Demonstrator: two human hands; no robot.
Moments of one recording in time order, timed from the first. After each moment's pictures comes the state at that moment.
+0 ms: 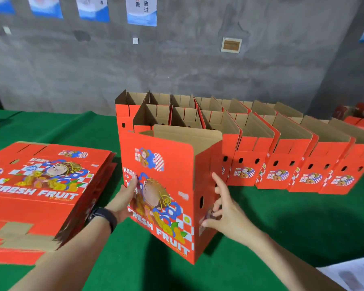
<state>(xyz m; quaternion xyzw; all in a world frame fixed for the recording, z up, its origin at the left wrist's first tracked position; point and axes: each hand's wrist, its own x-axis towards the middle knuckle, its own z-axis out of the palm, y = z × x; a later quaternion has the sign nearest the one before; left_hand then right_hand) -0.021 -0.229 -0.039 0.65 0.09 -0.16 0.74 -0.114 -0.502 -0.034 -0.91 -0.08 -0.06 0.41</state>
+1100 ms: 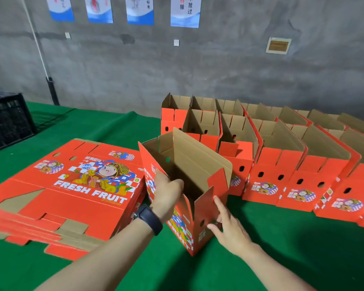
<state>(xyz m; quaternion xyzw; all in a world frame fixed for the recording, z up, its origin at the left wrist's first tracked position) -0.008 -0.209 0.018 0.68 0.13 0.06 0.72 -0.010 -0.409 -0.119 -0.96 -0.13 -0.05 0.26</state>
